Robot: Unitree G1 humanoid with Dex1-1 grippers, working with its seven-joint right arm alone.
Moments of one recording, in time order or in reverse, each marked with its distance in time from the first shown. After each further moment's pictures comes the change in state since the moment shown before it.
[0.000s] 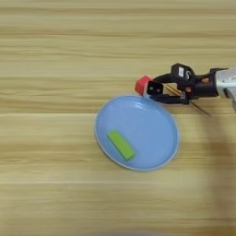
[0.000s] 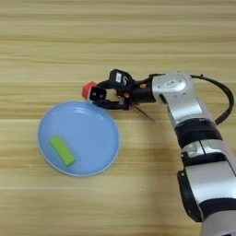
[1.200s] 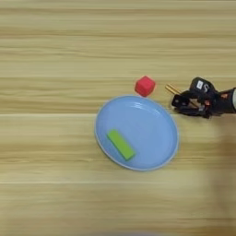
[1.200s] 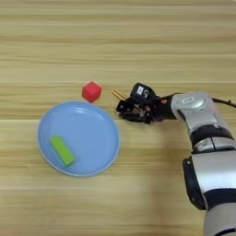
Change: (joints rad) arm -0.059 -0.031 -0.024 0.434 -0.136 -0.110 -0.146
